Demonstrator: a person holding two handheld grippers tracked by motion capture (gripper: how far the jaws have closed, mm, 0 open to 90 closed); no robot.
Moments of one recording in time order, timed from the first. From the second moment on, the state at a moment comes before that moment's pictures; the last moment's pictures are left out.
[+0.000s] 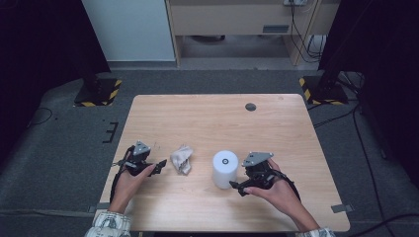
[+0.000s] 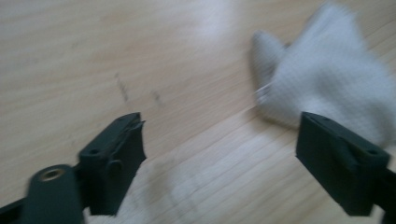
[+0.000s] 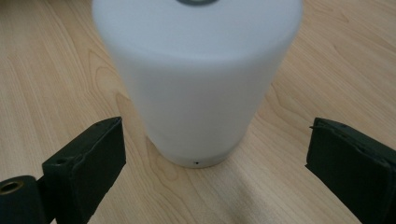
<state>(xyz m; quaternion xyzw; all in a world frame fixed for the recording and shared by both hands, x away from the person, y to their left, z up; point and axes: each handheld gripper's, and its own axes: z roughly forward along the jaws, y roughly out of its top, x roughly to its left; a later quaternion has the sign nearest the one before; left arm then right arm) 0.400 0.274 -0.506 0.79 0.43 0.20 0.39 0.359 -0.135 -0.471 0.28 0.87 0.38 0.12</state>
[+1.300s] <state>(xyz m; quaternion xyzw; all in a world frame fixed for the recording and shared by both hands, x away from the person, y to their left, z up) 0.418 0.212 -0.515 0.84 0.38 0.11 0.37 0.353 -0.133 -0.502 0.28 0.87 0.39 0.11</state>
